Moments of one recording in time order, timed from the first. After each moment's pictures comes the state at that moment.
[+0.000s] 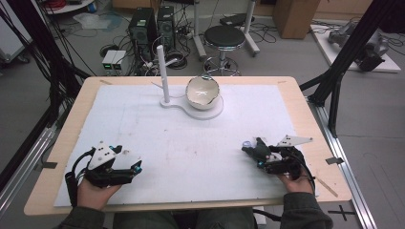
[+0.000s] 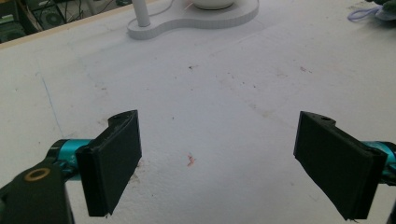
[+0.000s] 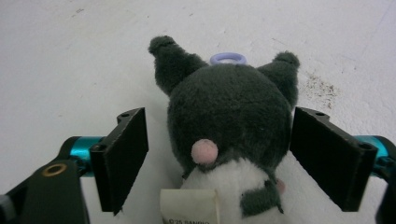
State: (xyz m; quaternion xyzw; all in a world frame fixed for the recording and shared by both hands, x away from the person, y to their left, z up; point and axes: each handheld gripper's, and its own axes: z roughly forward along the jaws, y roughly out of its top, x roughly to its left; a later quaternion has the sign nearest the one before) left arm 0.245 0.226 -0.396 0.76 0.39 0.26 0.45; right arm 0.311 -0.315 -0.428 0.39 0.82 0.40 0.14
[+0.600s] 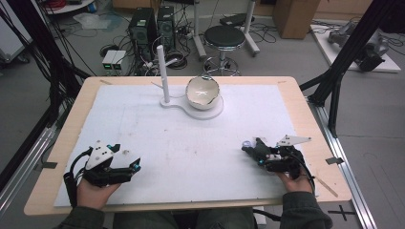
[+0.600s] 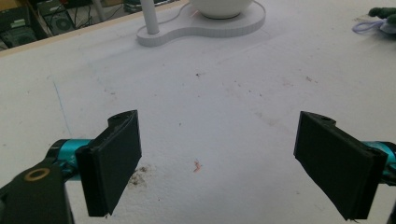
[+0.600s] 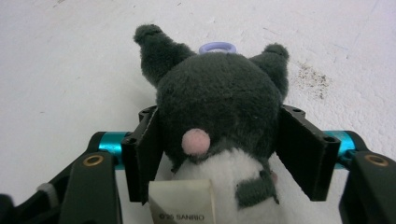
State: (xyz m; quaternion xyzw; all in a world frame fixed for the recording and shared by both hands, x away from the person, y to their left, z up) left arm 0.245 0.228 -0.394 0.74 0.40 0.27 0.46; right arm 0.314 -0.315 -0.431 0.40 0.82 0.38 0.14
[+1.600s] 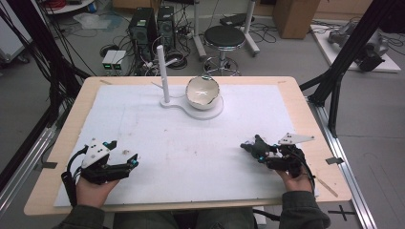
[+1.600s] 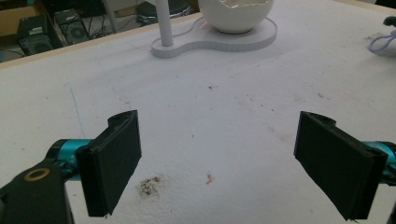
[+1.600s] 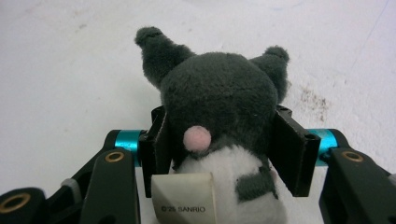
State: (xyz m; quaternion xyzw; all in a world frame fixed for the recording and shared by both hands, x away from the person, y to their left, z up) left arm 0.248 0.233 -0.392 0.72 0.41 0.29 0.47; right arm 0.311 -0.312 -0.418 0.39 0.81 0.41 0.15
